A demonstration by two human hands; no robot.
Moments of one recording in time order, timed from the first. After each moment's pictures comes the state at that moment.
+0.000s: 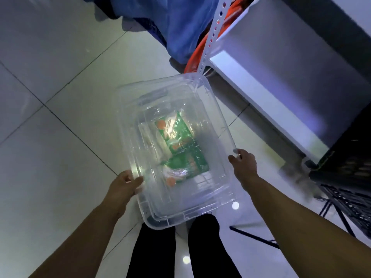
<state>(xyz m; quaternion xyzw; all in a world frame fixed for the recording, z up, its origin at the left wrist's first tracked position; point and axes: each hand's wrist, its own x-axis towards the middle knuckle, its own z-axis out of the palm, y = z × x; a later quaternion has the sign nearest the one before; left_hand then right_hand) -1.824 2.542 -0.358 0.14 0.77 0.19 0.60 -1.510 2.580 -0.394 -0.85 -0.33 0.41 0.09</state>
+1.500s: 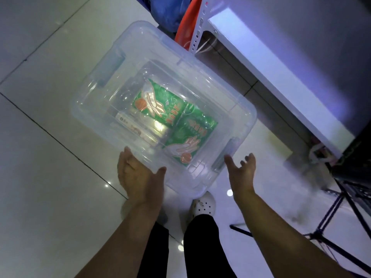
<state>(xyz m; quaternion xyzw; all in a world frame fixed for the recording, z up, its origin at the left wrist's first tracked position) -1.736 2.549 -0.462 0.43 0.85 0.09 0.28 -1.524 2.550 -0.478 -0.87 -0.14 0.41 0.23</state>
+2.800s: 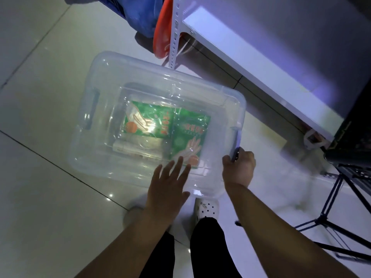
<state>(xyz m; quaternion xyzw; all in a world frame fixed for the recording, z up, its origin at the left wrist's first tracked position) -1.715 2.534 -0.484 0.84 0.49 -0.09 0.22 -1.521 2.545 -0.499 -0.92 -0.33 0.17 0.14</state>
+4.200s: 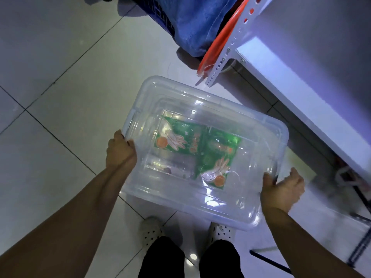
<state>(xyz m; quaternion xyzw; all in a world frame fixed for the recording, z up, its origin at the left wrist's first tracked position) -1.859 2.693 -0.501 0.43 0.85 0.05 0.31 -1.519 2.589 -0.490 -0.94 -0.26 0.18 0.13</state>
